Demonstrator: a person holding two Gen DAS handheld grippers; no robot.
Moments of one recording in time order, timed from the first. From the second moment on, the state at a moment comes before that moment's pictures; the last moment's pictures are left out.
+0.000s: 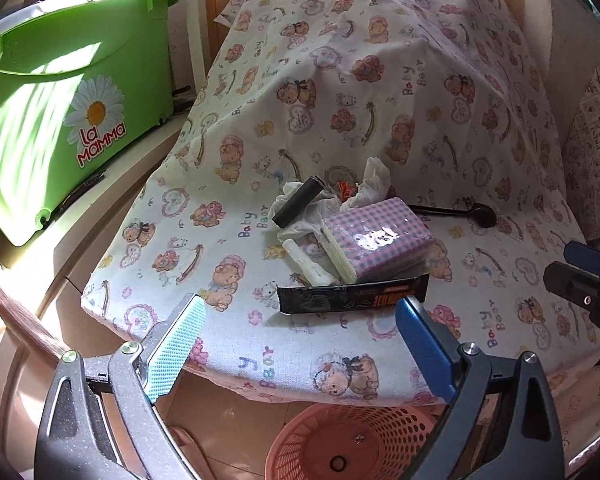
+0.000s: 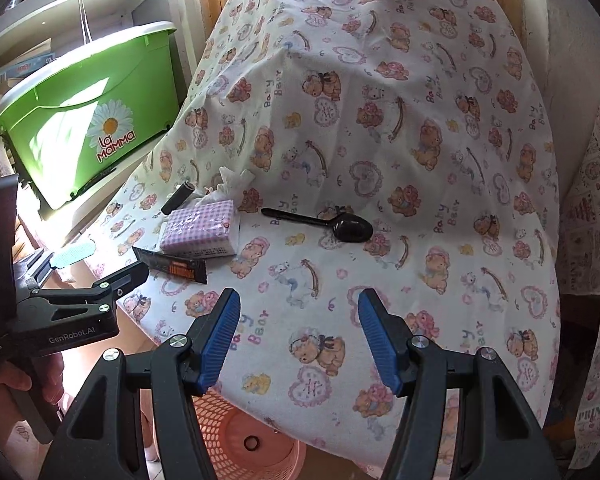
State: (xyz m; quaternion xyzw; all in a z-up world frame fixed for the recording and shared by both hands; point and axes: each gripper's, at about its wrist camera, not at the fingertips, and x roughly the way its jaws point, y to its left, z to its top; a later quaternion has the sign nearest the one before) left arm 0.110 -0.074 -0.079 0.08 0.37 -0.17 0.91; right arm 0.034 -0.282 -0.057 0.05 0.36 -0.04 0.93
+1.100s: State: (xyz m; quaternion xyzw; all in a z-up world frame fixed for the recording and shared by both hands) left arm 0.158 -0.070 -0.109 0.06 0.43 -0.15 0.89; right arm 0.031 -0.303 -0.057 0.12 0.35 -0.08 0.93
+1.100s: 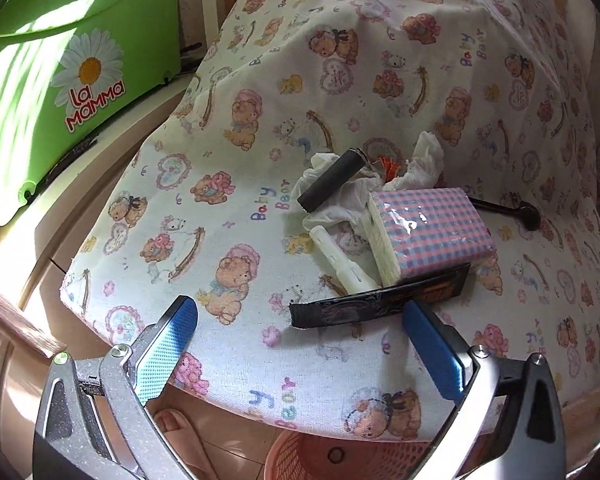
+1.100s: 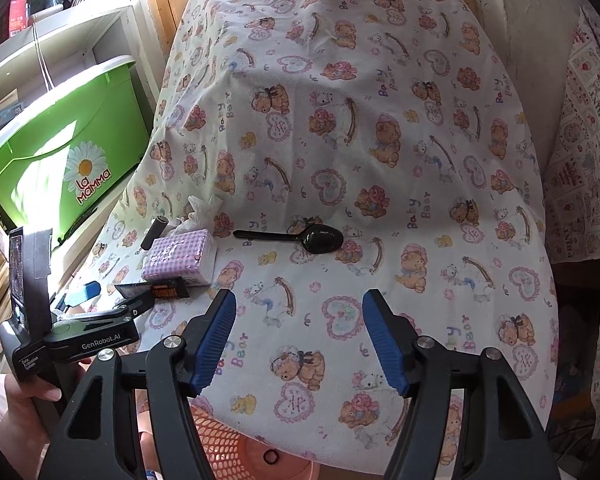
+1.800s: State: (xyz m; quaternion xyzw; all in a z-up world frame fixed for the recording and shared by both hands) left arm 0.127 -0.133 -0.100 0.26 0.36 -0.24 0.86; right arm 0.035 -0.297 -0.062 0.12 0.36 -0.06 0.92
